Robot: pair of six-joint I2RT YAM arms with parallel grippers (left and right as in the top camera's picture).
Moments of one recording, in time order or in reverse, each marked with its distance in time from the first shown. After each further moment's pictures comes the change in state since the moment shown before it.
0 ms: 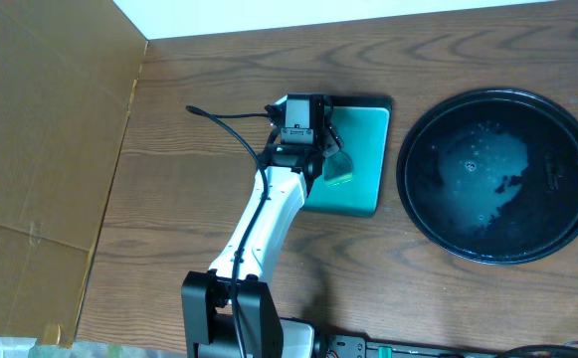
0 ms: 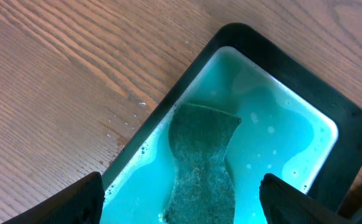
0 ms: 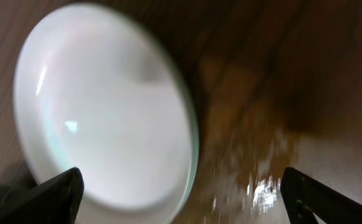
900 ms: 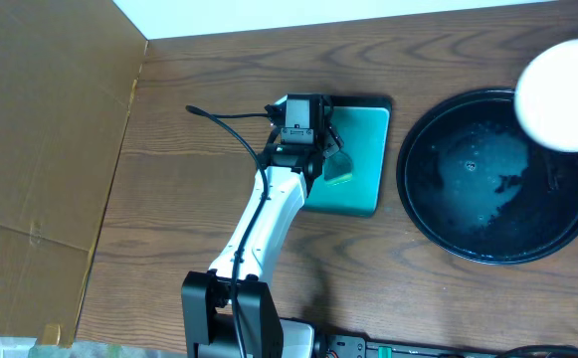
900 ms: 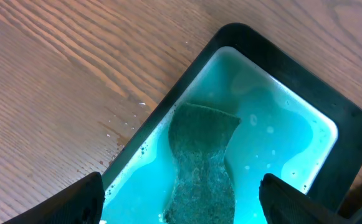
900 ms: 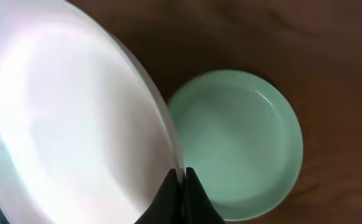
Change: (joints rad) left arm 0.000 0.000 0.000 0.000 0.000 0.000; right arm 0.418 -0.296 -0.003 0.014 0.301 -0.460
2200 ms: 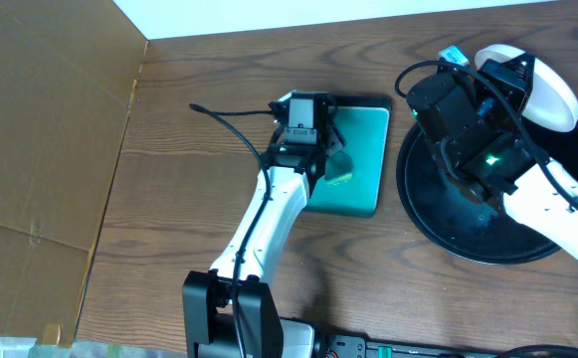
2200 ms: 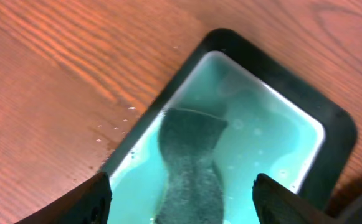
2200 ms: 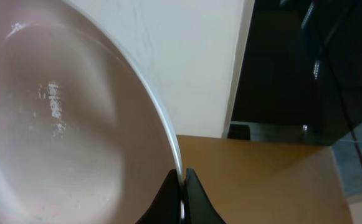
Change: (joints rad) left arm -0.012 0.000 0.000 0.022 0.002 0.000; right arm 0.884 0.005 -0.003 0.333 1.358 -0.811
